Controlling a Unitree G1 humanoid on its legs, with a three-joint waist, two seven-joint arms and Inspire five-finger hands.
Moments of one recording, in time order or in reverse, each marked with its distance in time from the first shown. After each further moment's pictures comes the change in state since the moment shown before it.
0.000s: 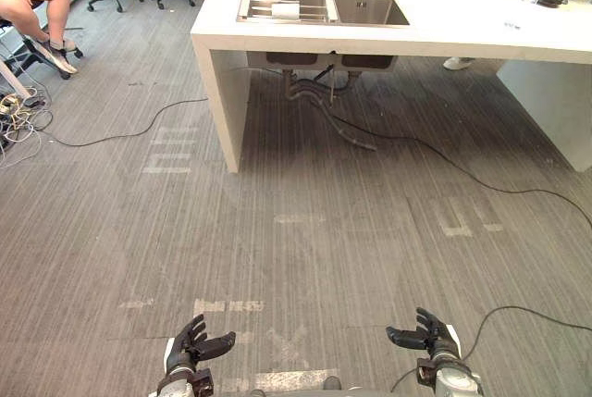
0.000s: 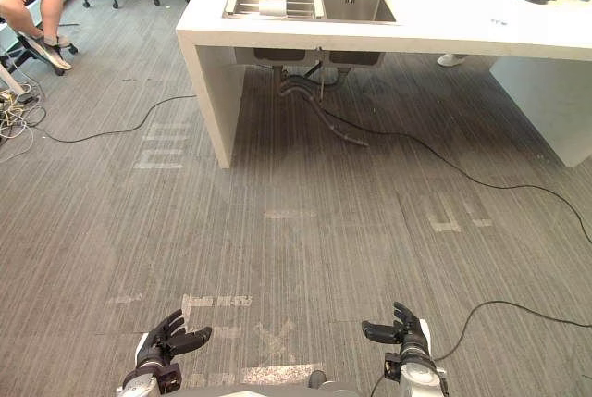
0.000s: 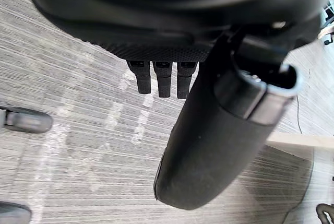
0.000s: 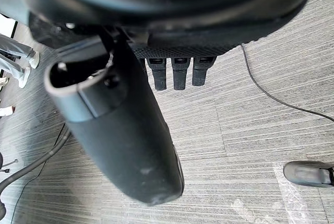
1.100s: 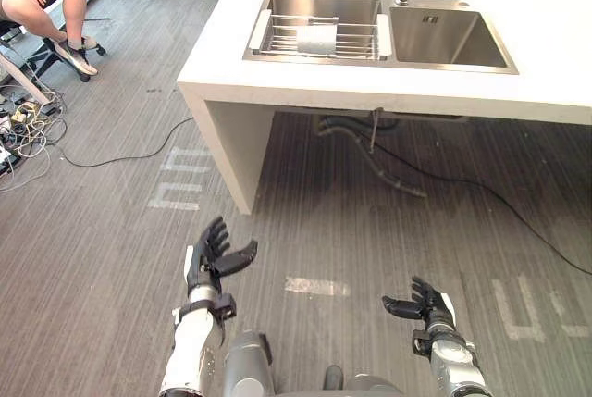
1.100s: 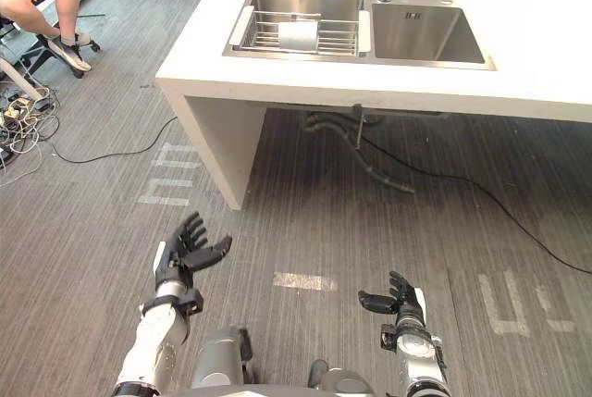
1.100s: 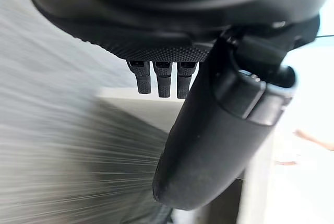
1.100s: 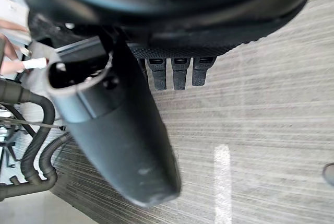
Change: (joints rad) left arm -0.069 -0.053 -0.110 -0.670 0.016 -0.012 0.106; right arm -0.061 -0.023 0.042 -0.042 0.021 -0.004 -0.014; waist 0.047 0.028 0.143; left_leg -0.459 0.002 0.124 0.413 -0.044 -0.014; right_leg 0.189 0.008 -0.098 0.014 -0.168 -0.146
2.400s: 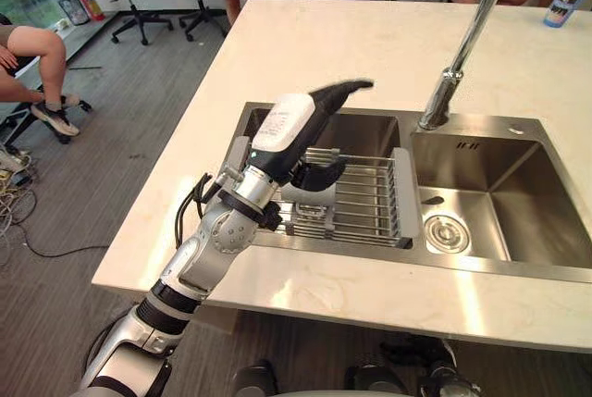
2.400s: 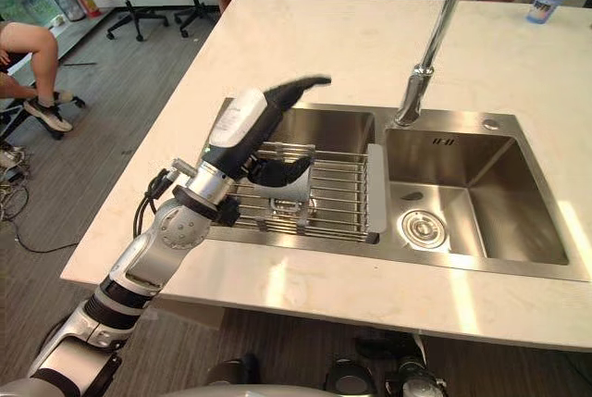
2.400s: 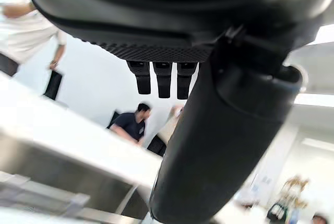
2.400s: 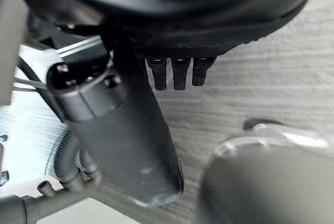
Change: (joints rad) left arm -0.535 0.362 -0.432 -0.200 0.693 0.003 -0.183; right arm 0.172 0.021 0.035 -0.001 -0.040 -0.006 0.122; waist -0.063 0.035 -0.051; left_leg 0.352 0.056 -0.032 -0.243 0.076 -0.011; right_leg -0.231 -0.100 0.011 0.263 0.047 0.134
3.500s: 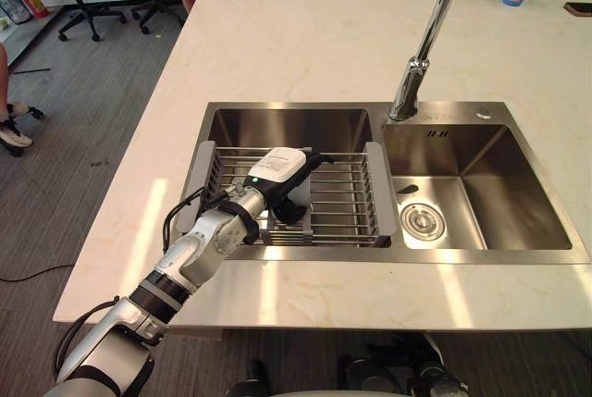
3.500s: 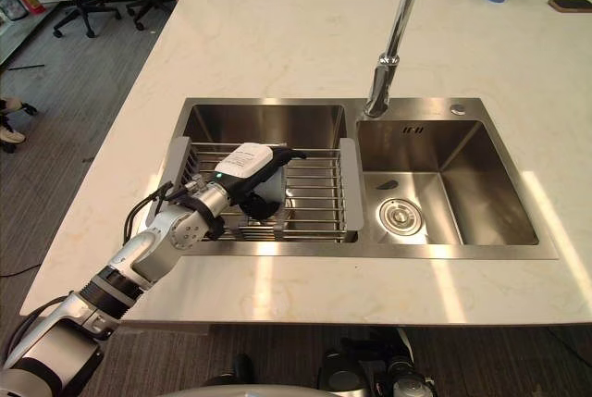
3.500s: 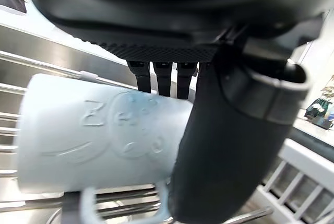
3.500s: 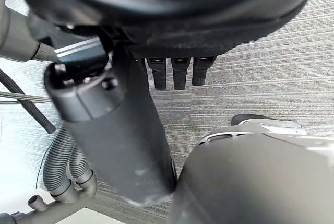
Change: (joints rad) left arm -0.053 0.090 -0.077 0.268 0.128 0.018 -0.101; right arm -0.014 0.005 0.041 0.004 -0.003 0.000 0.017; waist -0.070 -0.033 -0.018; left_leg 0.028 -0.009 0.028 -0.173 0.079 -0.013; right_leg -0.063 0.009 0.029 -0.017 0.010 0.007
